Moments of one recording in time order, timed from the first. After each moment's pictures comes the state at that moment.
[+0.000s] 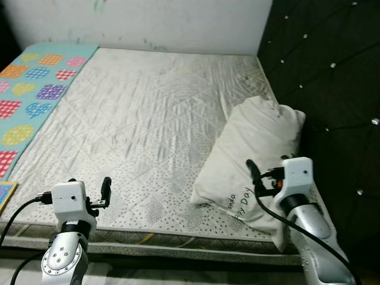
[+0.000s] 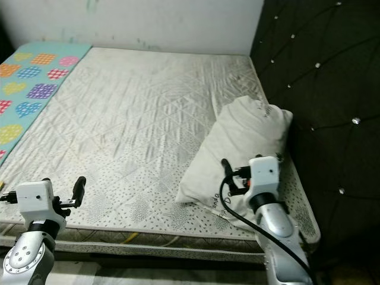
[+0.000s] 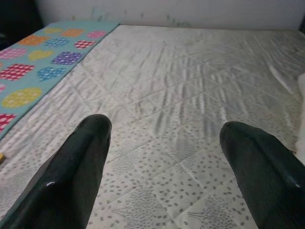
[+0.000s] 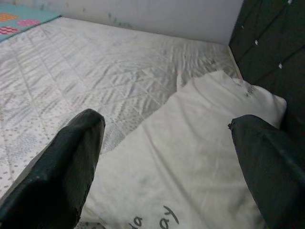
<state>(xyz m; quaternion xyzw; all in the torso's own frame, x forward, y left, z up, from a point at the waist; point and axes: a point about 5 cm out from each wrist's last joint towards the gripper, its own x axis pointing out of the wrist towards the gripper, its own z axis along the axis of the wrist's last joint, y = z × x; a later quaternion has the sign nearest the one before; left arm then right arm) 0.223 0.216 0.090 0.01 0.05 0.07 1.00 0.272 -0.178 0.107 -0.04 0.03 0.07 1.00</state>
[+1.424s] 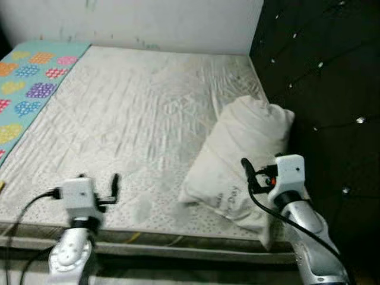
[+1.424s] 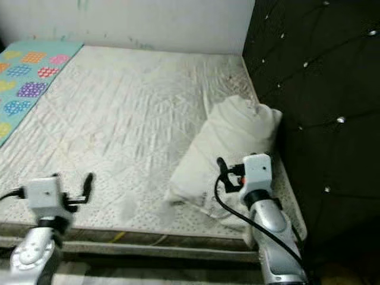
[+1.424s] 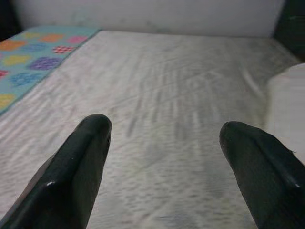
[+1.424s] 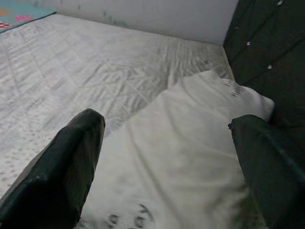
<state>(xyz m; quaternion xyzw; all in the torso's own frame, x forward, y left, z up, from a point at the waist) 0.229 0.199 0.095 0.01 0.04 0.04 1.00 0.279 -0.174 0.105 -0.04 0.03 0.07 1.00</state>
